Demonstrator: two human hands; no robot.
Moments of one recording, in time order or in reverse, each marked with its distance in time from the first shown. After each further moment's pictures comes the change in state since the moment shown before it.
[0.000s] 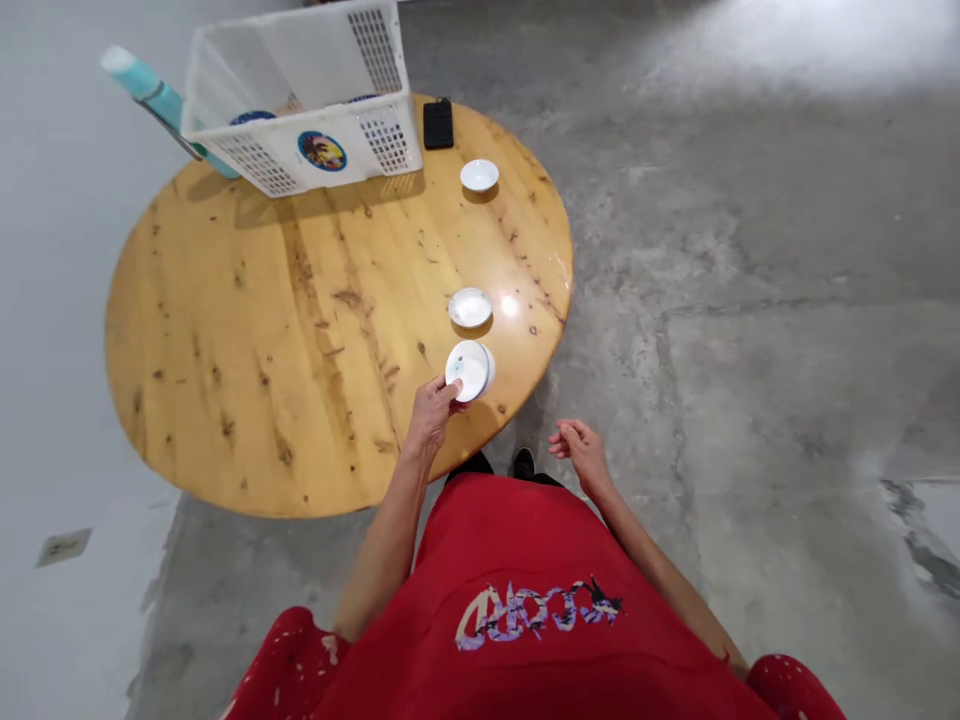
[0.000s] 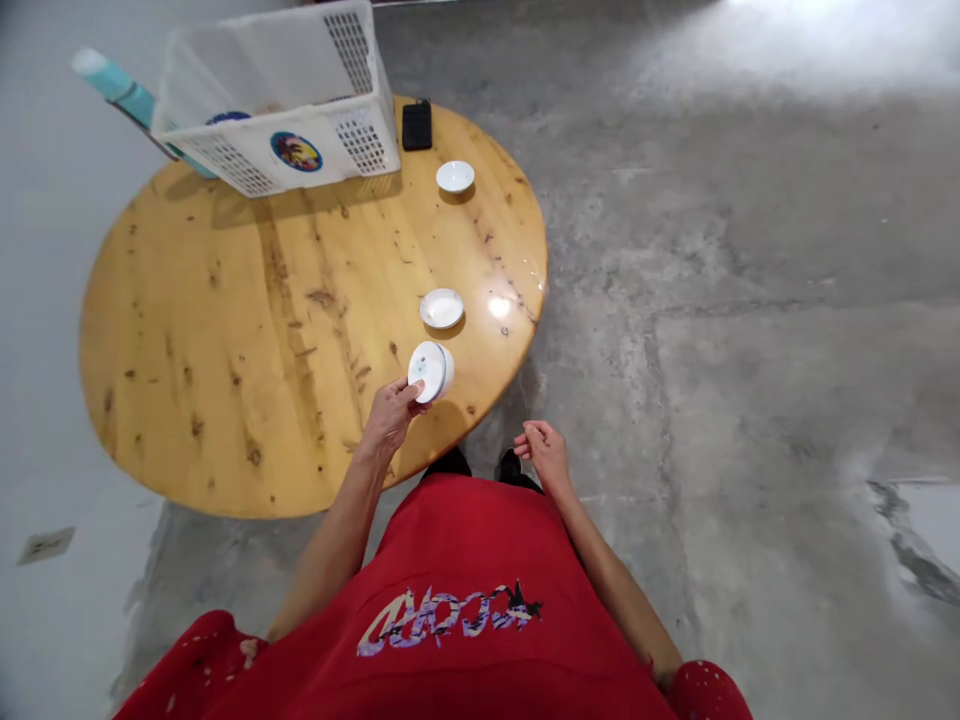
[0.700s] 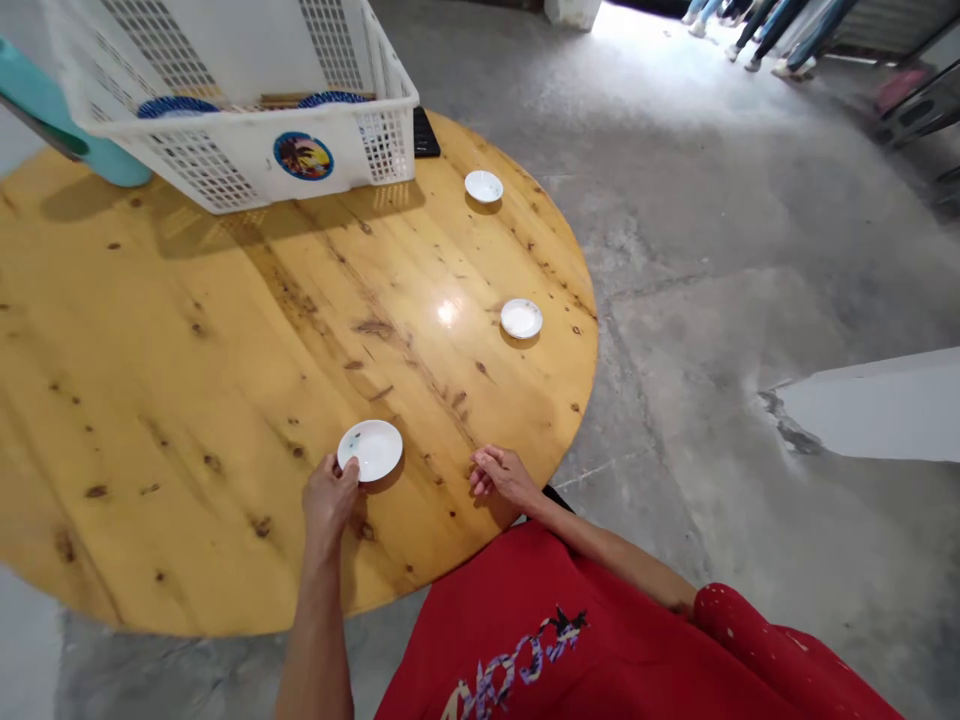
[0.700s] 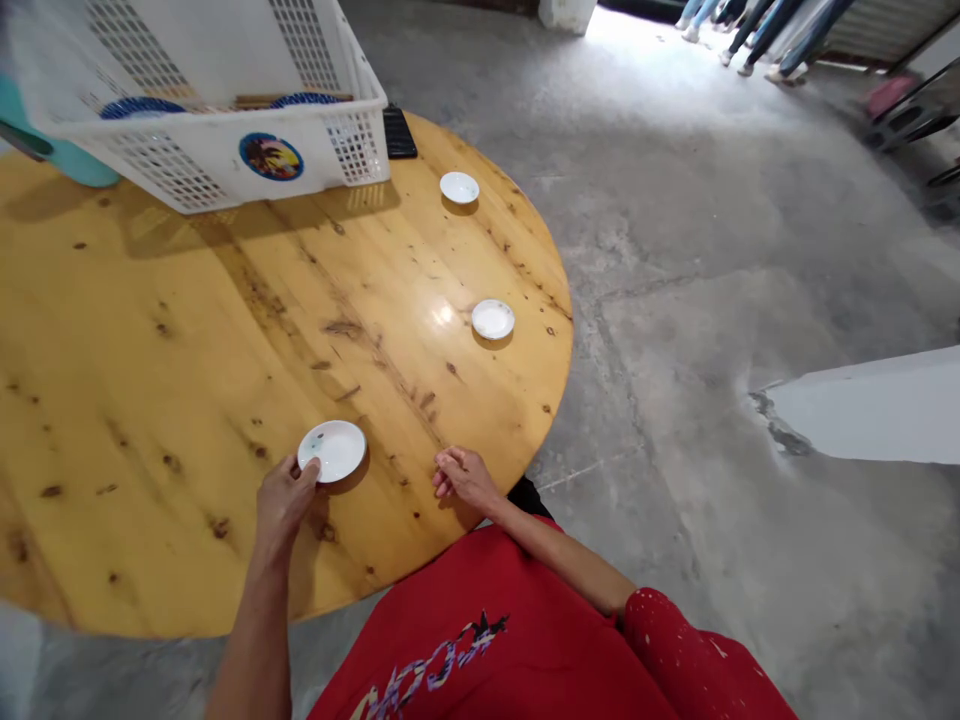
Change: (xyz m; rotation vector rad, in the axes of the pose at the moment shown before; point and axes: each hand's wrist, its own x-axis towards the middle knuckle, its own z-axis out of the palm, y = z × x) left_hand 0.088 0.000 -0.354 0.861 0.154 -0.009; right_hand -0.049 0.041 0.324 -0.002 -0.268 0.033
